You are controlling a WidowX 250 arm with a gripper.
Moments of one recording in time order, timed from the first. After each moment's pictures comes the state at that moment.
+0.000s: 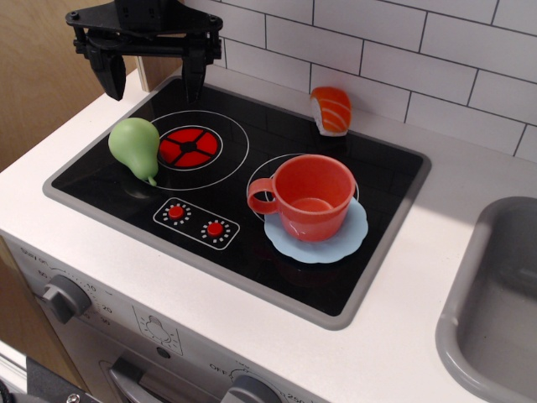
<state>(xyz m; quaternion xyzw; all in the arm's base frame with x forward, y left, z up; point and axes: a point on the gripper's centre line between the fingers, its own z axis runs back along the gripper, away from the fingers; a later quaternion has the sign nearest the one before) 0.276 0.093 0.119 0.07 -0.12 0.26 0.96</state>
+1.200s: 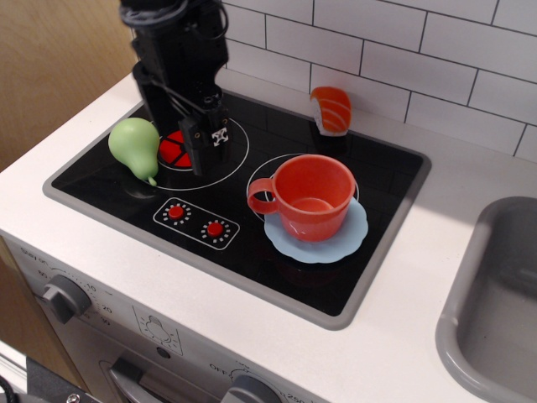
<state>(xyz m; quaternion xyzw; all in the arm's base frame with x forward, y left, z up) 0.250 0.038 0.104 -0.01 -0.06 -0.23 0.97</state>
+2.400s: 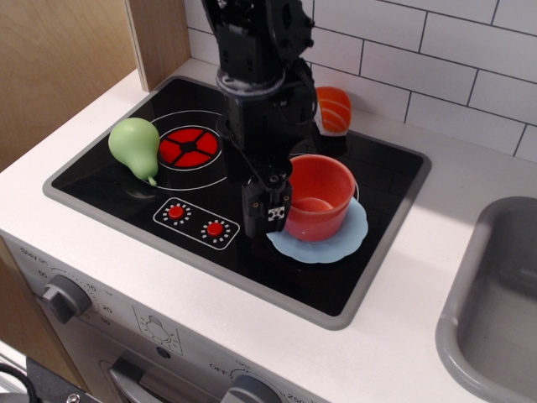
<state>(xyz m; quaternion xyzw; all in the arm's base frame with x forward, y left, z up) 0.249 -0.009 0.067 0.02 -0.03 -0.36 0.93</state>
